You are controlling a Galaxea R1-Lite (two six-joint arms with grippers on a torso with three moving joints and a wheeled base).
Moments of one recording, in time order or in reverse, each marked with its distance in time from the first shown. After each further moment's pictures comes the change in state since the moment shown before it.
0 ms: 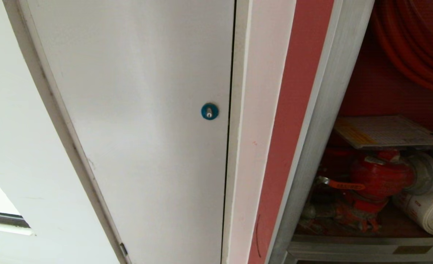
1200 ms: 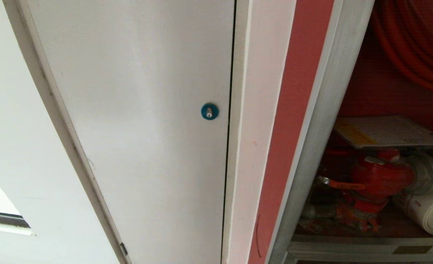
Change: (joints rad) left arm 0.000 0.000 0.000 0.000 0.000 0.000; right arm 0.000 0.000 0.000 0.000 0.000 0.000
